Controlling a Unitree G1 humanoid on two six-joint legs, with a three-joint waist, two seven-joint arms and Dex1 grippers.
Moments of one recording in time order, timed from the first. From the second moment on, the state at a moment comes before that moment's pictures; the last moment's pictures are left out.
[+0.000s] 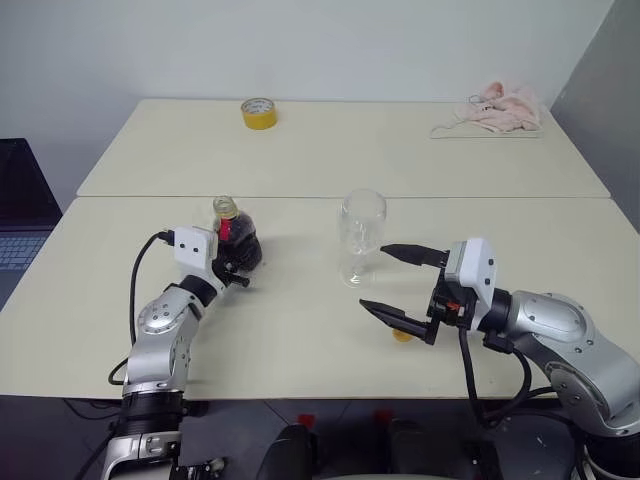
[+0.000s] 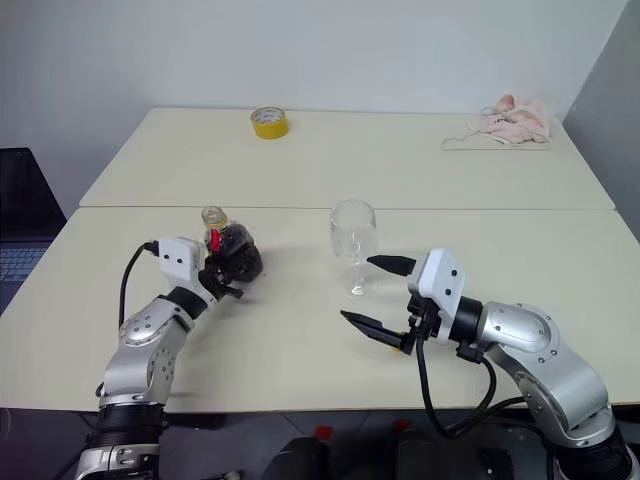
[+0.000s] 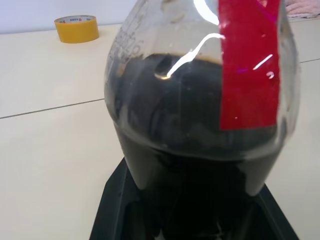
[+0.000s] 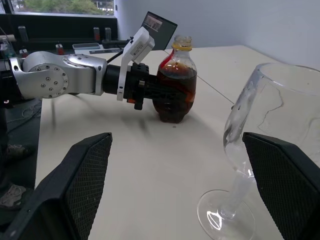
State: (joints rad) left arm -0.25 0.39 0.18 0.11 -0.28 0.15 -0.48; right arm -0.18 -0.61 0.08 -0.70 0.53 0.54 0.69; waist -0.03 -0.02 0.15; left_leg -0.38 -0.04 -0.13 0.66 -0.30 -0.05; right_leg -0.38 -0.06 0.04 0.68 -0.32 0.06
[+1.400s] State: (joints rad) left arm -0.74 0.38 -0.12 0.32 -0.01 -0.01 -0.55; right arm -0.18 -0.62 -0.04 -0.78 0.61 0.70 0.49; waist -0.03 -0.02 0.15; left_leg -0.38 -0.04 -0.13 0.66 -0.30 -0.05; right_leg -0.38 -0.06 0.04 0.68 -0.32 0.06
